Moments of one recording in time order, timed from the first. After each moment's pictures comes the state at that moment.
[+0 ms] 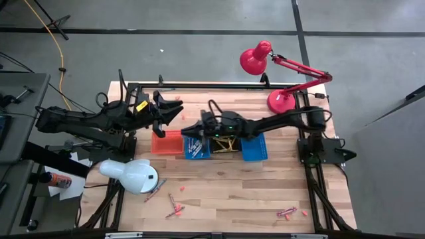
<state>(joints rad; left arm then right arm) -0.07 0.86 0.72 0.42 -0.34 -0.26 -0.04 1.97 1.25 0.79 -0.14 0.31</state>
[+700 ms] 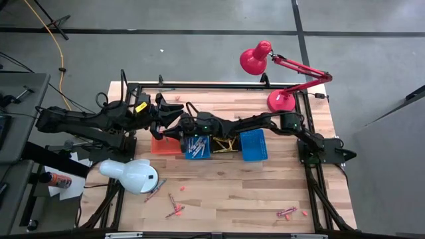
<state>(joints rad) -0.07 0.86 0.72 0.41 -0.26 -0.33 -0.07 2.31 1.66 0.67 -0.17 0.31</state>
